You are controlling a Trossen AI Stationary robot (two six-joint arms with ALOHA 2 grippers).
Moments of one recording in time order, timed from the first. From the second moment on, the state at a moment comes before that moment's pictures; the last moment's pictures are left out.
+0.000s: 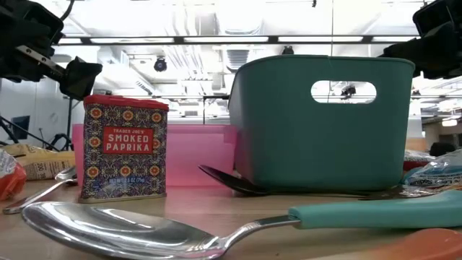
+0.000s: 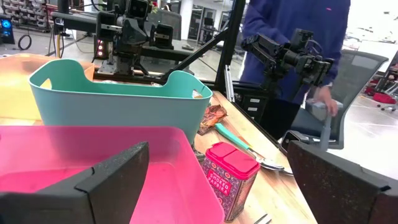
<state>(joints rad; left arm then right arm) -0.22 0.11 0.00 0.03 0.09 -0.19 0.07 0.21 0.02 0.15 -0.21 0.03</state>
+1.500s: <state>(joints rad) -0.22 0.11 0.00 0.03 0.09 -0.19 0.07 0.21 0.08 0.32 0.21 0.62</state>
